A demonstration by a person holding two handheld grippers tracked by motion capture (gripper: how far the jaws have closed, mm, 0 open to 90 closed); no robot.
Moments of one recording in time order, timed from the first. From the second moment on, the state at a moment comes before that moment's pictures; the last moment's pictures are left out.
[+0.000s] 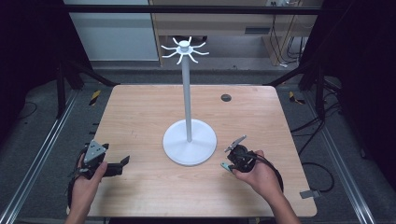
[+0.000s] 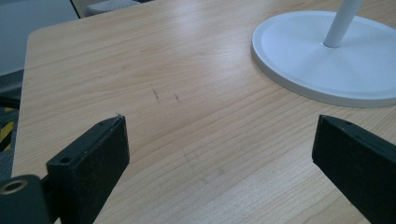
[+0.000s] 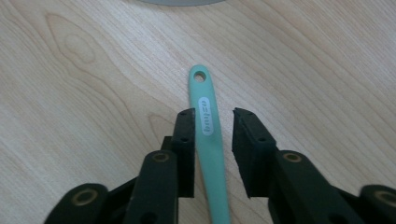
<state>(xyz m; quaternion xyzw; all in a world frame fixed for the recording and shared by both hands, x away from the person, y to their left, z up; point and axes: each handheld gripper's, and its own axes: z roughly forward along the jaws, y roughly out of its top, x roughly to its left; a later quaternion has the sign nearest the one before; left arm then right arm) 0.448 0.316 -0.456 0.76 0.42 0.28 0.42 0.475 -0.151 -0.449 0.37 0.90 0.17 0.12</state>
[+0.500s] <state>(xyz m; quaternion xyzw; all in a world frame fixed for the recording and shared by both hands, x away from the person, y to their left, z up) 0.447 0.321 -0.459 0.75 0.43 0.28 0.41 0.475 -0.149 -0.442 0.37 0.91 0.16 0.11</state>
